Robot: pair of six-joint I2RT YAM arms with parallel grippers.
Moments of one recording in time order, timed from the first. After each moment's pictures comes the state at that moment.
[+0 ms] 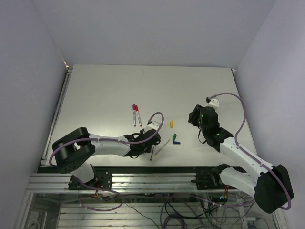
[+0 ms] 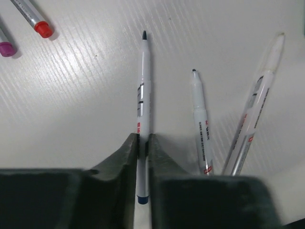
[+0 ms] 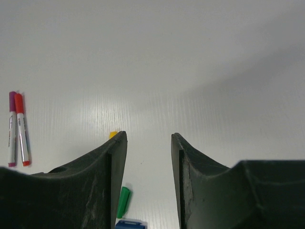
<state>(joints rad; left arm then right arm) -1.11 1.56 0.70 -0.08 -0.45 -0.50 0.46 1.01 0.53 -0.02 0.35 0.51</state>
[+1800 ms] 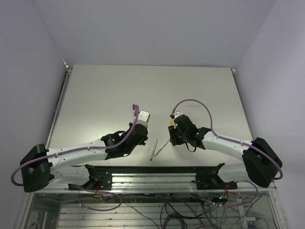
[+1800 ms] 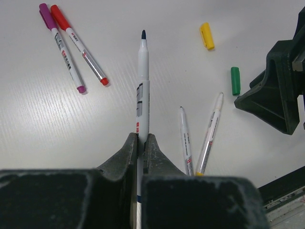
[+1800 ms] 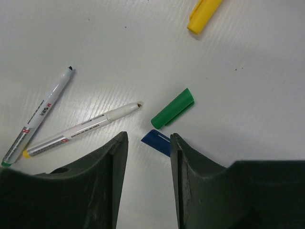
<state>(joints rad) -1.12 1.15 0.70 -0.19 -0.57 -0.48 0.75 1.31 0.60 -0.21 0.09 0.32</state>
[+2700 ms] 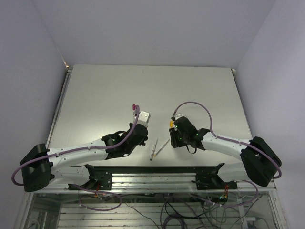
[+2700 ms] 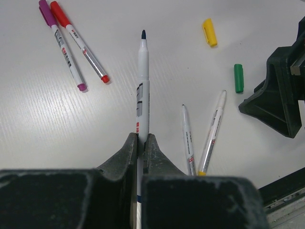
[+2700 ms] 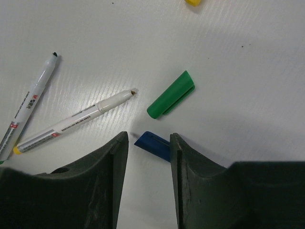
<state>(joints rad) -1.12 1.15 0.69 -0.19 -0.57 -0.48 0.75 1.33 0.57 -0.22 0.08 0.37</state>
